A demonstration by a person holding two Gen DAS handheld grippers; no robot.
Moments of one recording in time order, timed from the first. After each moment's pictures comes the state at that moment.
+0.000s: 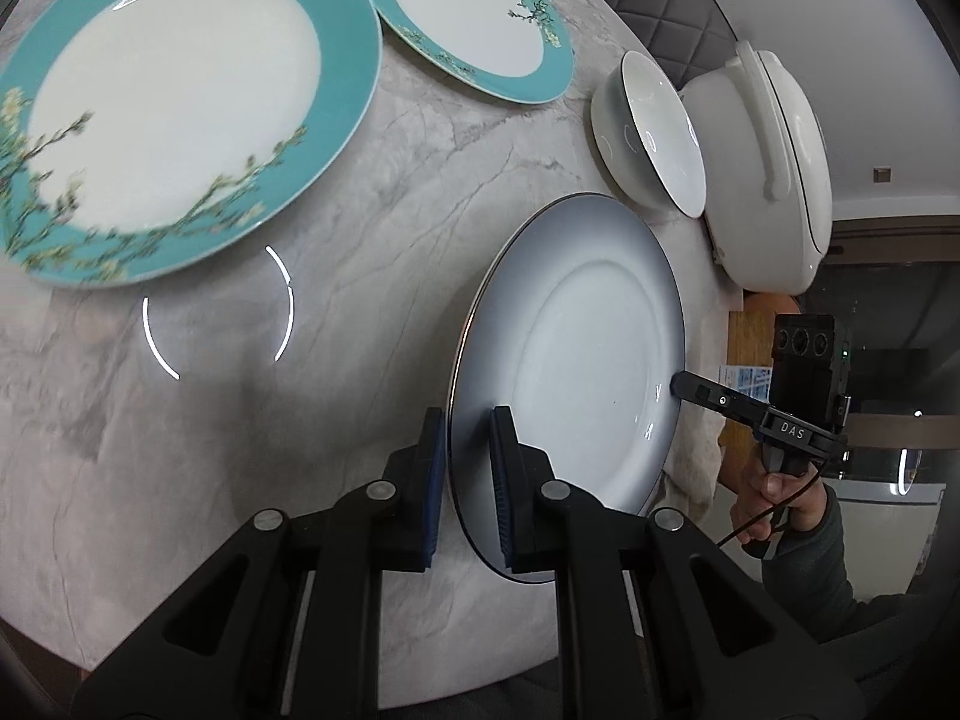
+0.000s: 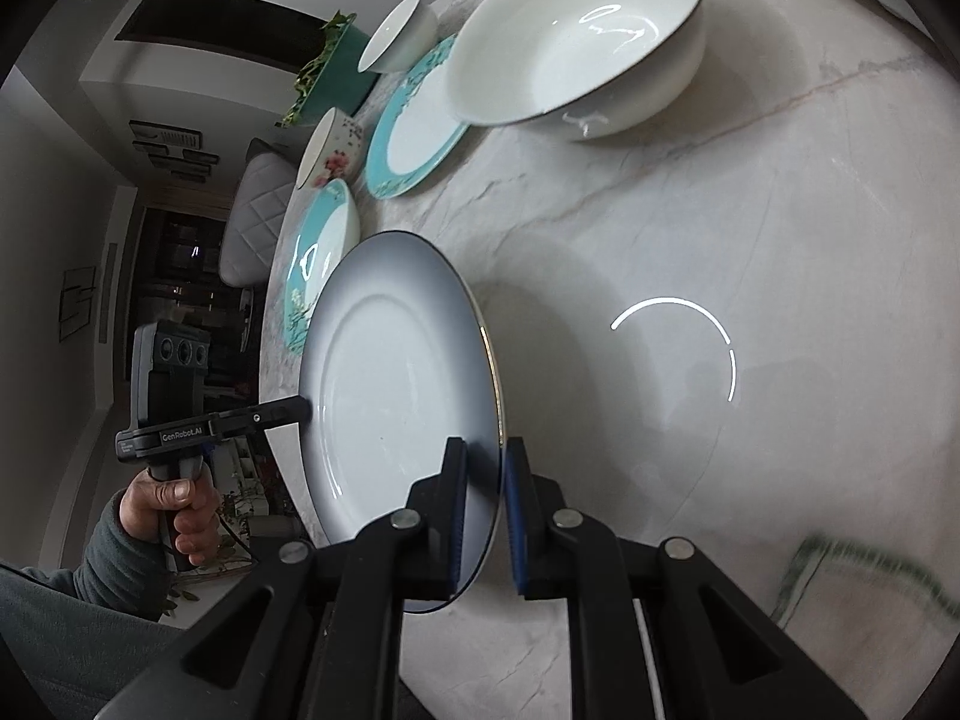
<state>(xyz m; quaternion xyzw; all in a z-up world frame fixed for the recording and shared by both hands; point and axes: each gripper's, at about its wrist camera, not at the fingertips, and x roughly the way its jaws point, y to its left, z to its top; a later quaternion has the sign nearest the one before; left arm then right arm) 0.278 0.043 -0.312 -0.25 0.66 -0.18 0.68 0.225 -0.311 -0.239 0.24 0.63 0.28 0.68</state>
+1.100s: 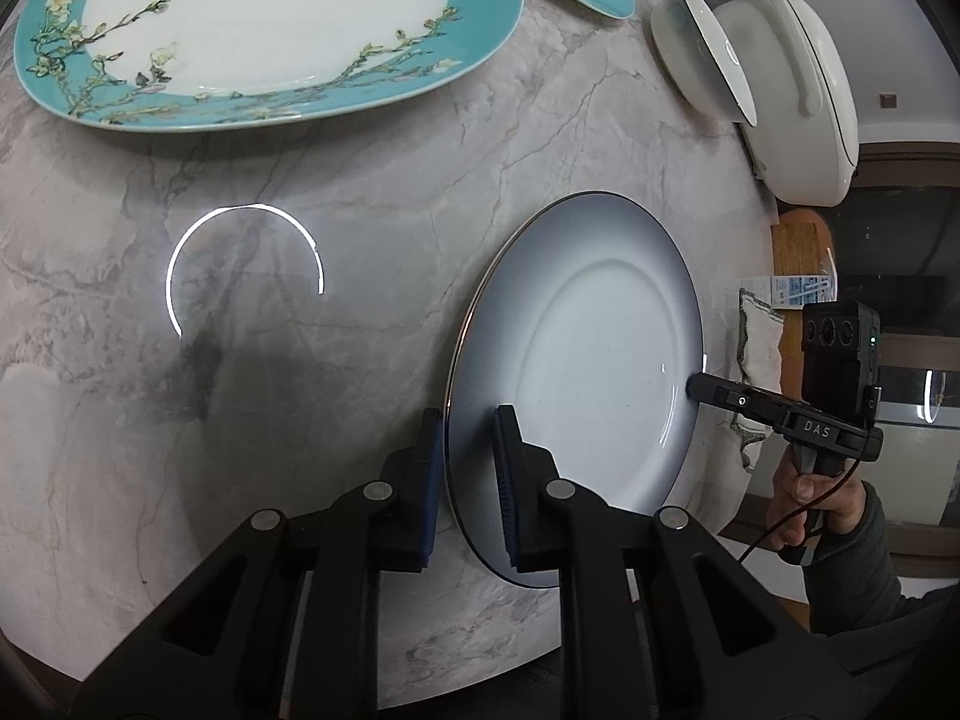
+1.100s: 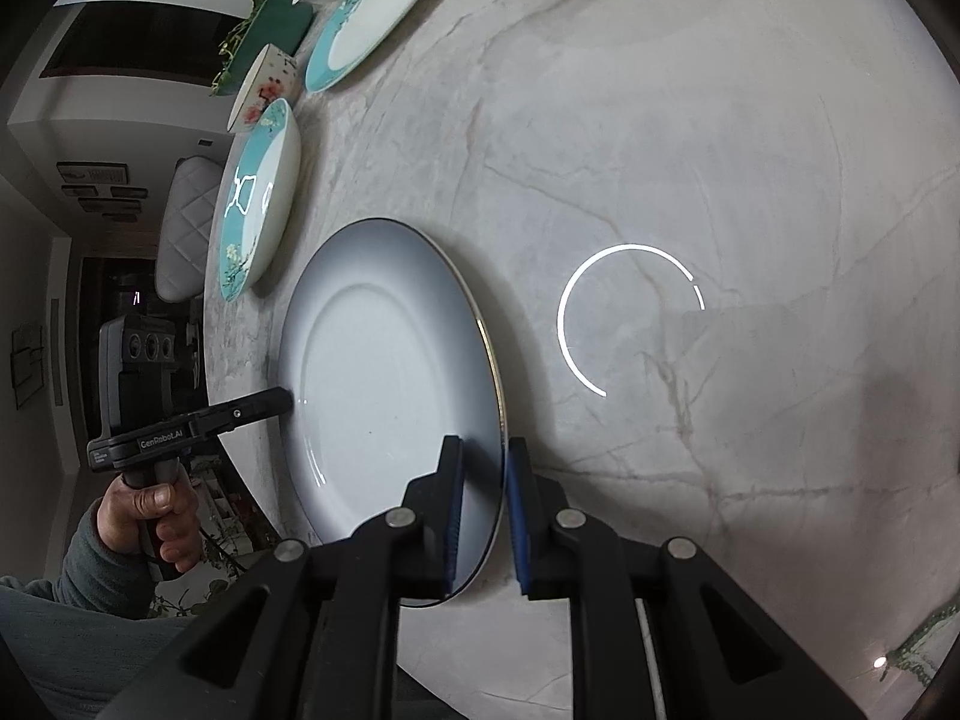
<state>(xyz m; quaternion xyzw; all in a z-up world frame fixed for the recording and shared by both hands) 0.250 0.099 -0.368 -0.18 0.70 -0.21 0.66 0.164 -0.232 -0.284 0.26 0.66 0.18 0.68</state>
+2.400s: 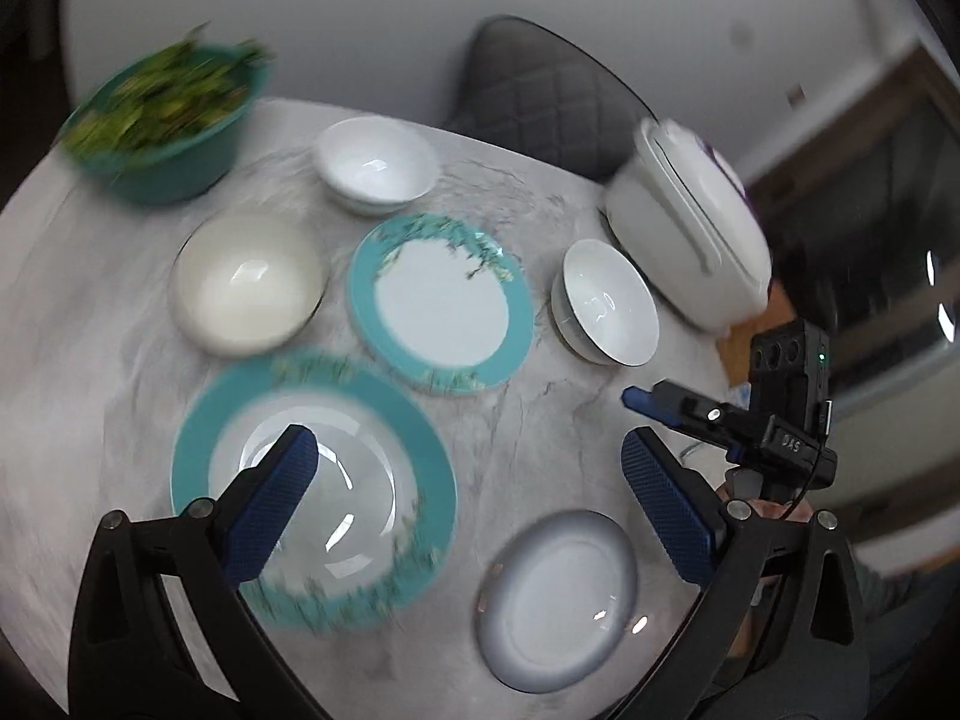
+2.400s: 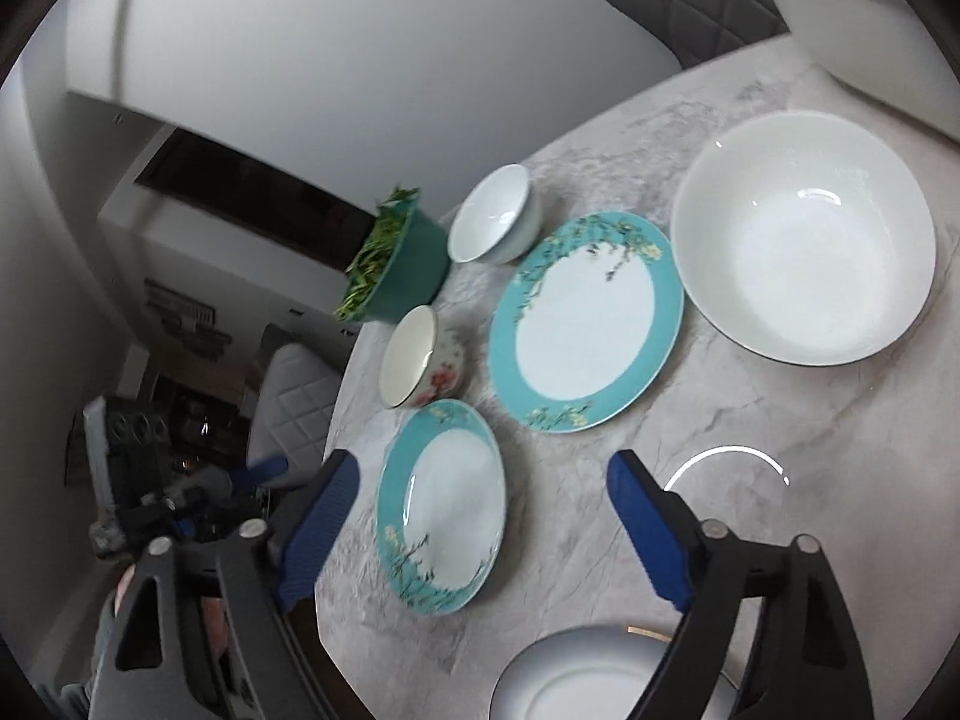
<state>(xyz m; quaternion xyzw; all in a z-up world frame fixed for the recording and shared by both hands) 0.442 0.105 -0.173 -0.07 0.55 -0.29 0.78 0.293 -0.194 -0.185 0.36 0.46 0.17 0.80</state>
